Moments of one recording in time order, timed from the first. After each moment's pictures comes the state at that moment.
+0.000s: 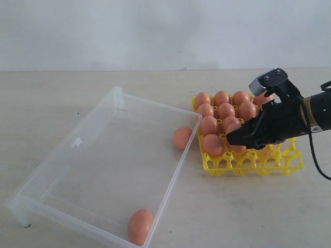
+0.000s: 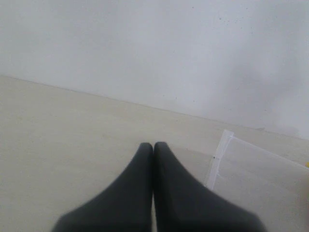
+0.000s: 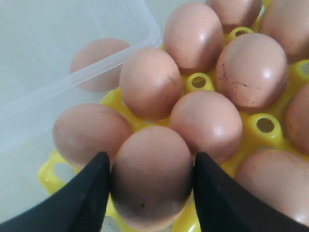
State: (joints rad) left arm 0.07 0.00 0.00 -0.19 0.16 -0.05; right arm 0.03 1.81 -0.85 -1.73 -0.66 1.27
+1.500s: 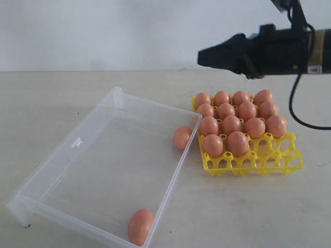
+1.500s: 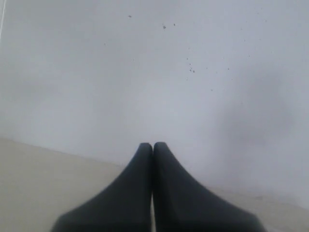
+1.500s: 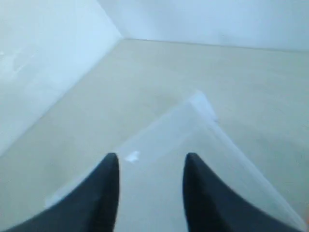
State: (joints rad) left arm 0.07 0.00 0.00 -0.26 -0.09 0.02; right arm 0.12 1.60 -0.95 -1.48 -0.91 1.60
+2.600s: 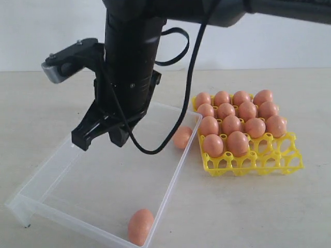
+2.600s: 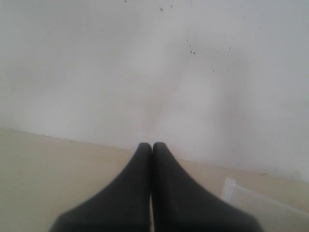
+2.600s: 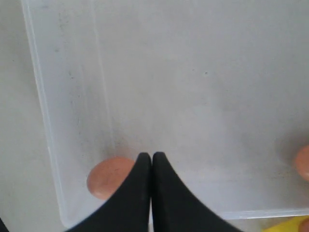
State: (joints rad) left arm 0.07 0.00 0.00 -0.21 -0.02 0.03; right arm 0.87 1.98 -1.79 0.13 1.21 -0.25
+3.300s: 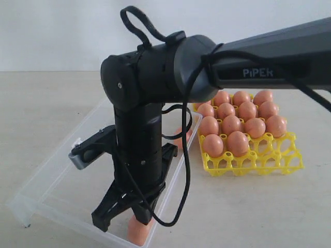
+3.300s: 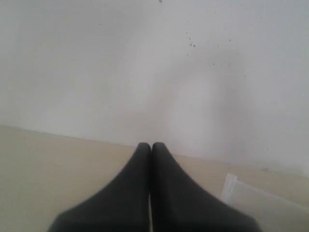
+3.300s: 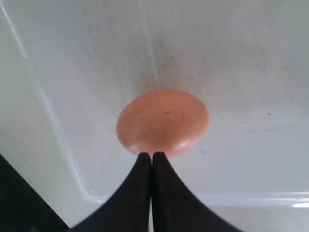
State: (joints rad) left arm 0.07 0.00 0.00 -0.18 -0.01 0.03; right arm 0.91 2.05 -1.53 0.20 1.22 -0.18
